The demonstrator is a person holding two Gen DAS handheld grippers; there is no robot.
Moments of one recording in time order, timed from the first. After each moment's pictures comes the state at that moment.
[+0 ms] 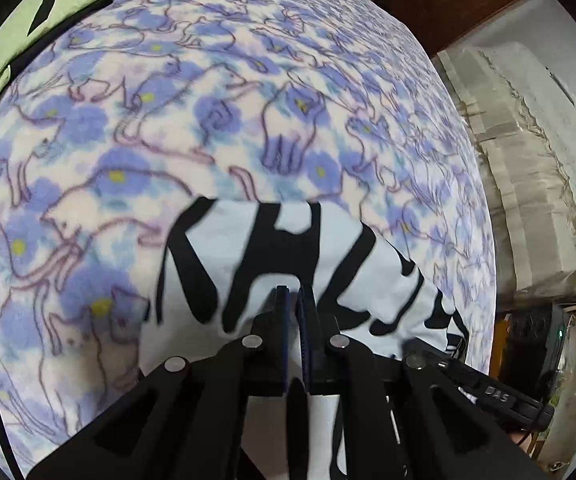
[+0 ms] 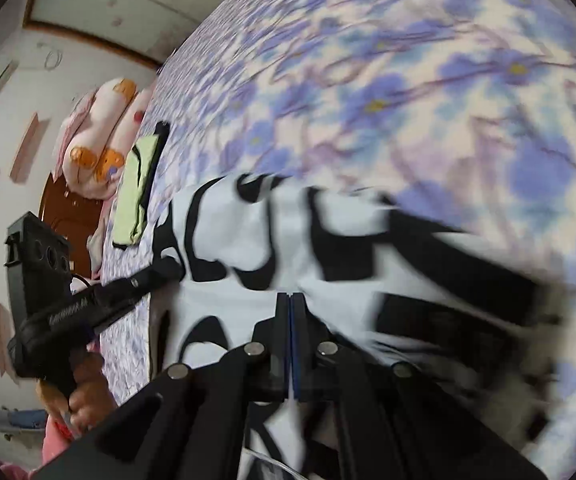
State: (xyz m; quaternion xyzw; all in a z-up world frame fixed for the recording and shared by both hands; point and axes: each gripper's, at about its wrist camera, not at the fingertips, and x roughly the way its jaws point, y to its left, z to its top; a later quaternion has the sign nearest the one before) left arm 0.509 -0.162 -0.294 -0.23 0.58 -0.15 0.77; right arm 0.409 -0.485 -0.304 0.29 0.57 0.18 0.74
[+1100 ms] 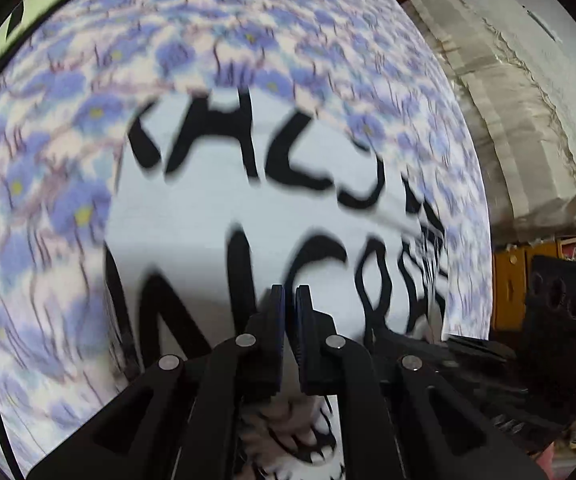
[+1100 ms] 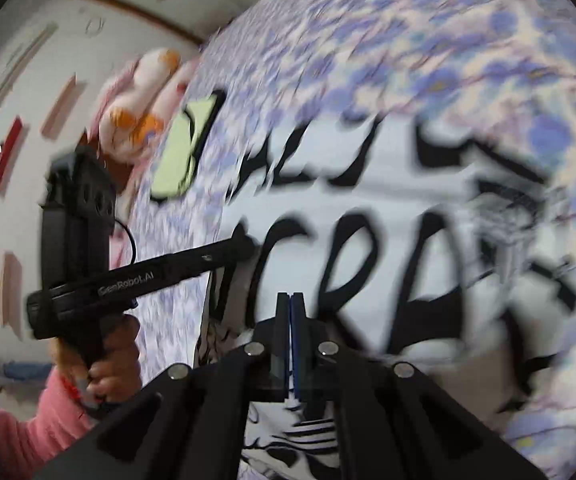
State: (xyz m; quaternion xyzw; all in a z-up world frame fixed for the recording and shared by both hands) left arm 0.436 -0.192 -0.277 -0.17 0.63 -0.21 0.73; right arm 0.343 -0.425 -0.267 0.23 0.58 0.27 0.73
